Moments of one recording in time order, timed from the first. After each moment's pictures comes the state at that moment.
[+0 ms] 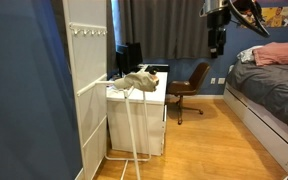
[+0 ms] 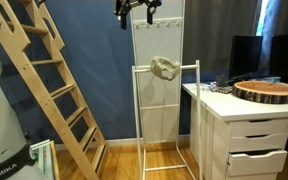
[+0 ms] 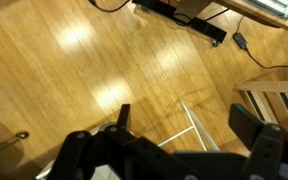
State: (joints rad) arm 0.05 -0.44 -0.08 -2.13 -0.14 1.56 -0.41
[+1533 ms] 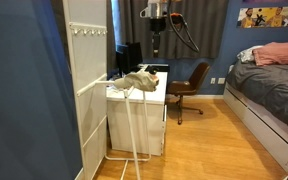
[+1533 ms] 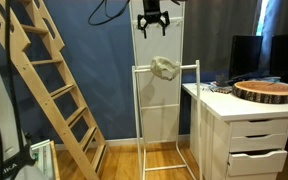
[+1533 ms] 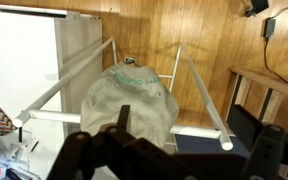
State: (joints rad) arm 0.15 0.07 0.06 -1.65 -0.06 1.81 -0.80
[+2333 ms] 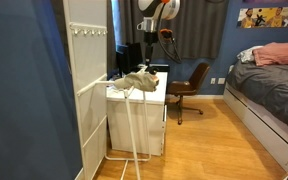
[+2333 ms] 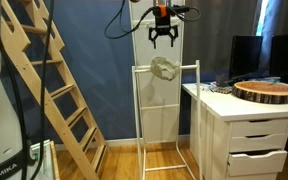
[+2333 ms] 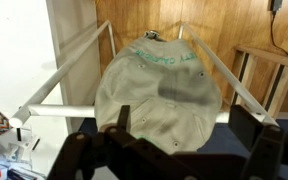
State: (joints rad) arm 0.10 0.29 0.07 -1.49 0.02 1.89 -0.81
